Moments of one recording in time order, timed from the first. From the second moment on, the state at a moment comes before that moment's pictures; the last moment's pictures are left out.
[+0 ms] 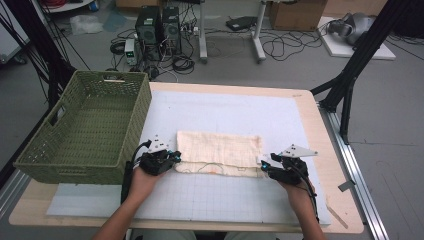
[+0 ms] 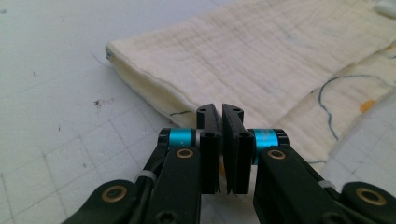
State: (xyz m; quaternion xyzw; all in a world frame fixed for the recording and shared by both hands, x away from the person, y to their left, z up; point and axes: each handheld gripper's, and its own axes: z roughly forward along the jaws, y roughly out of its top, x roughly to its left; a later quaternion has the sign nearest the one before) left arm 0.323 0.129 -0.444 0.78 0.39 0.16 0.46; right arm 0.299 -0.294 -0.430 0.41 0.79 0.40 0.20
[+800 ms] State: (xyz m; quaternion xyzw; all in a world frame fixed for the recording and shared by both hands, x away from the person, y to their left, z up) left arm 0.314 0.140 -0.431 0.75 0.39 0.13 0.52; right arm 0.294 -0.282 -0.425 0.36 0.82 0.38 0.21
